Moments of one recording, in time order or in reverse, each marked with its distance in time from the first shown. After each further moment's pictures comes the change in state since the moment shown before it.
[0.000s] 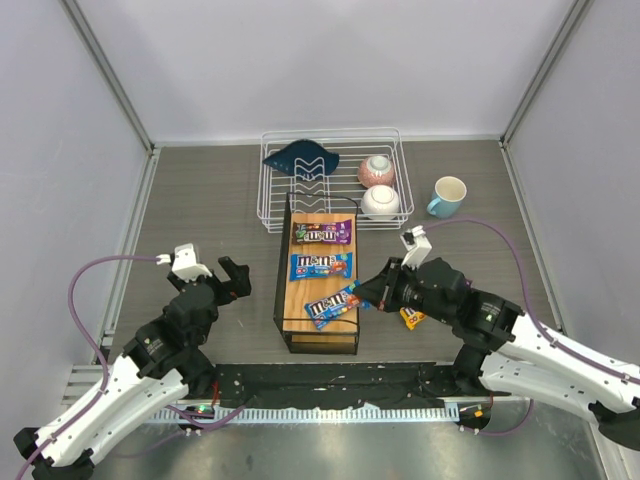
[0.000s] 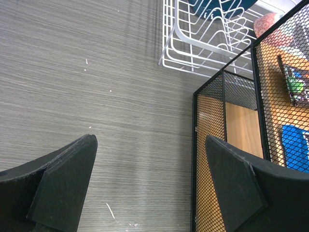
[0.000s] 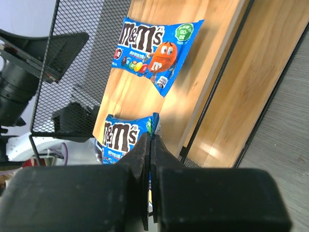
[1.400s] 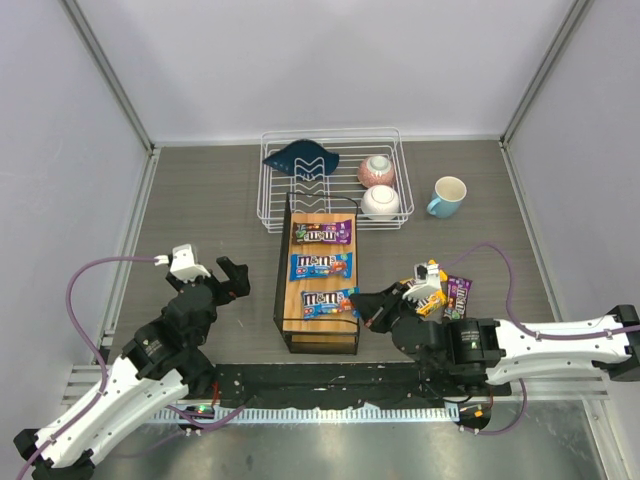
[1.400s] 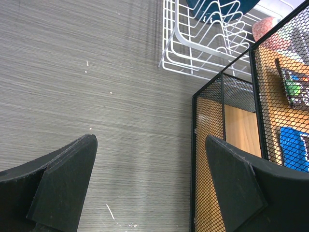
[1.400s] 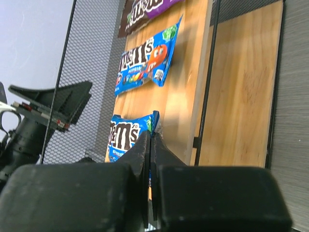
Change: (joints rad) left arm -0.001 -0.014 0.000 -0.001 -0.008 -0.001; right arm 0.544 0.029 -0.090 0.069 0.856 0.422
